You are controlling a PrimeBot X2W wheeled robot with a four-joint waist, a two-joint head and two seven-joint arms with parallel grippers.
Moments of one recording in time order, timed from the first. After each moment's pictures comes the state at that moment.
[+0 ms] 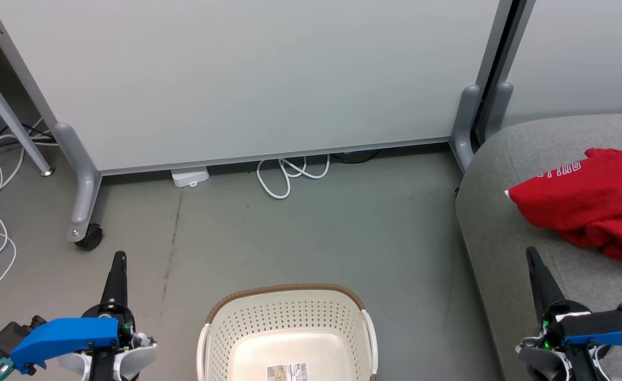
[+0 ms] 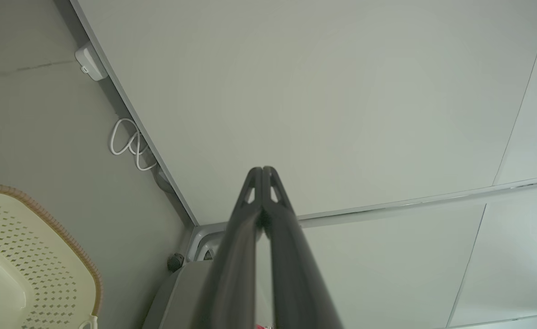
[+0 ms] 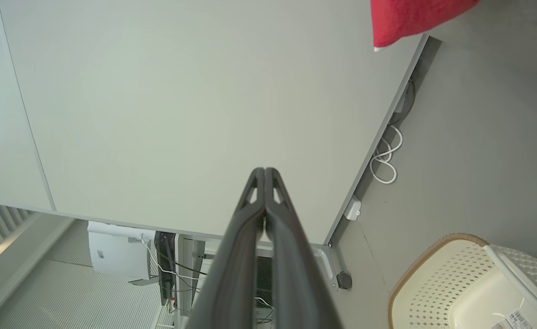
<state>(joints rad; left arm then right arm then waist) -0.09 0.05 0.10 0.23 -1.41 -0.10 0.07 -0.10 -0.05 -0.10 0.26 1.41 0.13 0.07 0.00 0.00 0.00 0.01</state>
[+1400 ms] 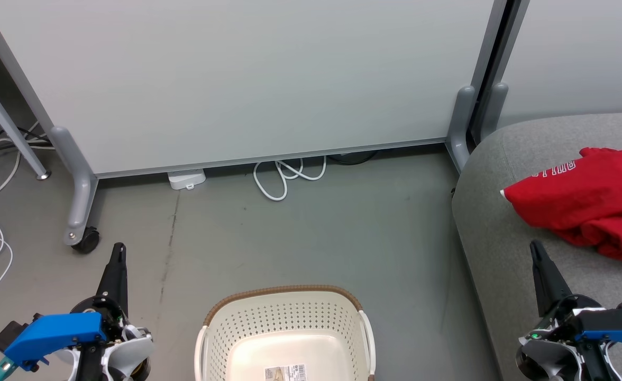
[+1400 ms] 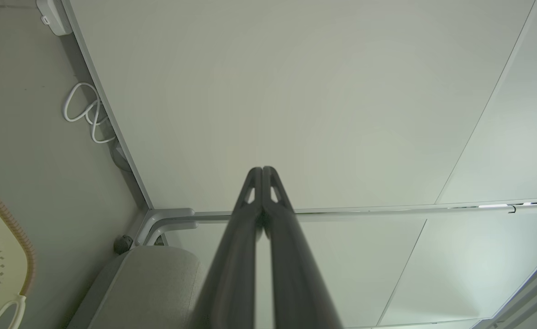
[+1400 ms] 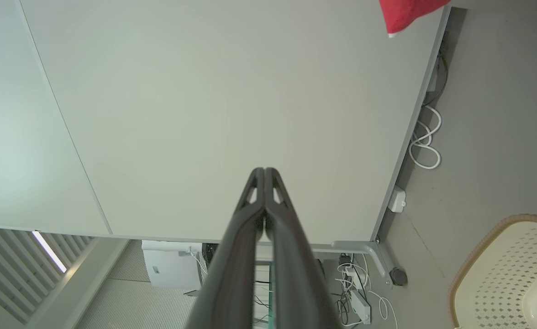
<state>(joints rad) -0.10 0.05 0.12 0.22 -1.61 -0.10 0.11 -0.12 -0.05 -0.12 0.26 1.61 0.13 0.11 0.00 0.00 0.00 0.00</state>
